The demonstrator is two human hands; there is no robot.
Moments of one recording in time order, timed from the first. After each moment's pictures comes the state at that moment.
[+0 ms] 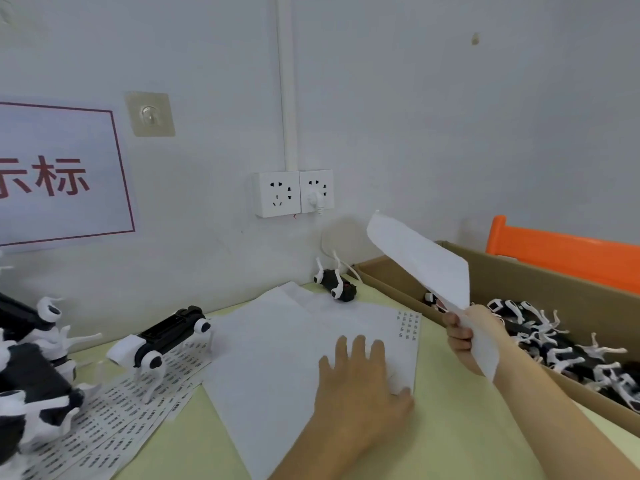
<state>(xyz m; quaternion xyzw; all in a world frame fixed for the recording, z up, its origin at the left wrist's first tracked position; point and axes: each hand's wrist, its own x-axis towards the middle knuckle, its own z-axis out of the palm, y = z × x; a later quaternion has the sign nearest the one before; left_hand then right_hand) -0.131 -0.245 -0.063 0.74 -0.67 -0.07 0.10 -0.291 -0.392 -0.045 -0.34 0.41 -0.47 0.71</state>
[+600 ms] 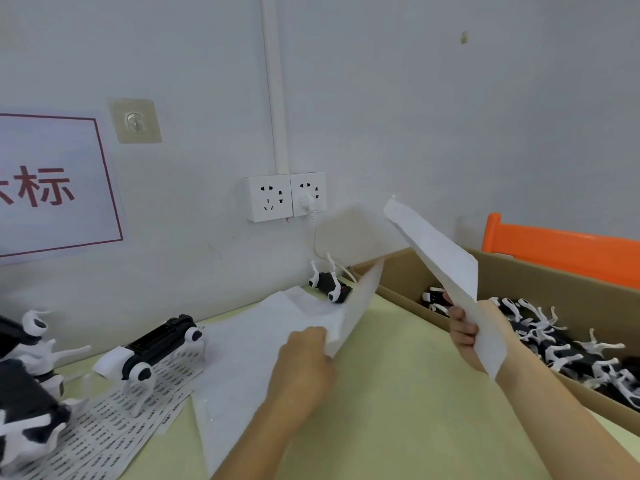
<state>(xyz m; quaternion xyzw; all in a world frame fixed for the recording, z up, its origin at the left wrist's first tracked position) -0.081 -0.249 -0.043 0.77 -0.56 -0.07 0.29 -0.300 -0.397 -0.041 -0.32 0.35 -0.50 0.72</state>
